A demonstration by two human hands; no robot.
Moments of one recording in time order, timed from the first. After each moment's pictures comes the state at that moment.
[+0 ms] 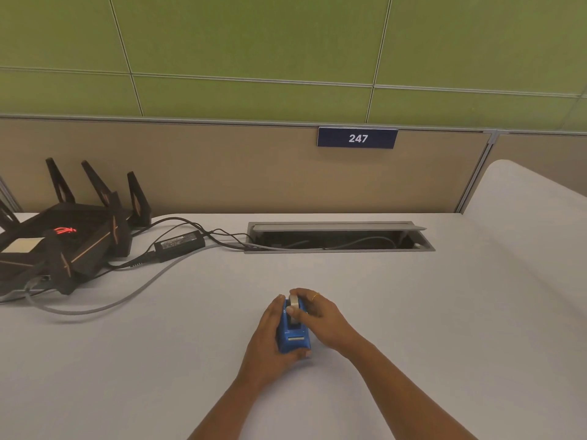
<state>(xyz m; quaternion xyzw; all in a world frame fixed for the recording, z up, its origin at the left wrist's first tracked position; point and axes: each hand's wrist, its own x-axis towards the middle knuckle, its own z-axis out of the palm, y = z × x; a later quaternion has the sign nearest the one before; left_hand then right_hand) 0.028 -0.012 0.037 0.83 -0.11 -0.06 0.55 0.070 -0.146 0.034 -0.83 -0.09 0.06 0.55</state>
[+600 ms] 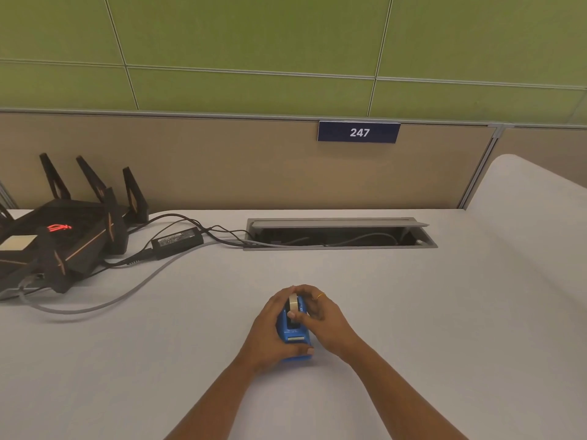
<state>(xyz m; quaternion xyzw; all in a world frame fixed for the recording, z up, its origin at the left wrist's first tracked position) 0.051 -0.004 0.028 0.83 -0.14 -0.05 0.53 0.065 -0.145 0.031 -0.77 -0.08 0.06 0.63</state>
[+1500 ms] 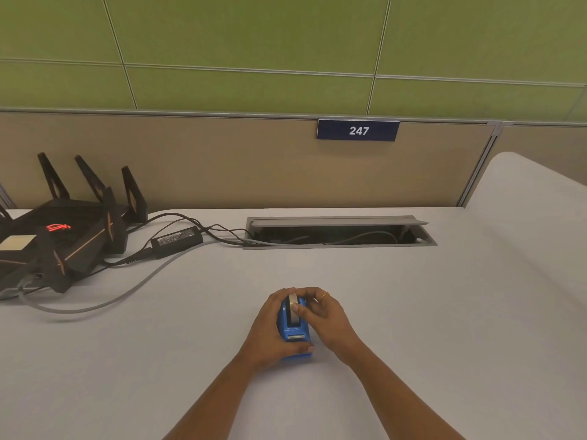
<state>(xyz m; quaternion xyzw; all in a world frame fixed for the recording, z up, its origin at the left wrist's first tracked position) 0.053 -0.004 0.022 0.83 -0.14 -0.05 0.54 0.060 -0.145 0.029 -0.73 -0.03 0.03 0.68</state>
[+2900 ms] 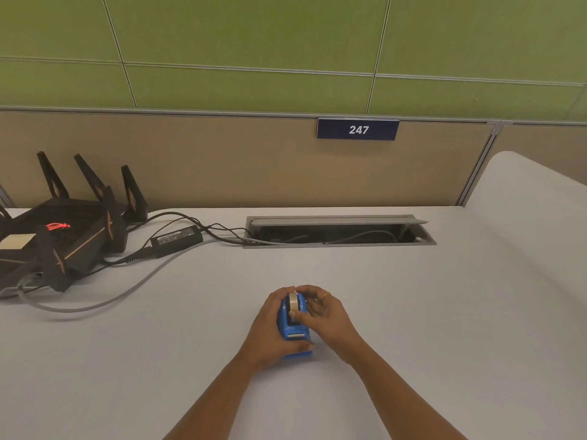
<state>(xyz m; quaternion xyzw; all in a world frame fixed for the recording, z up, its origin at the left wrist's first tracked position) 0.057 -0.003 0.015 0.82 -0.16 -0.04 0.55 0.057 -0.147 0.033 -0.73 -0.03 0.05 0.68</state>
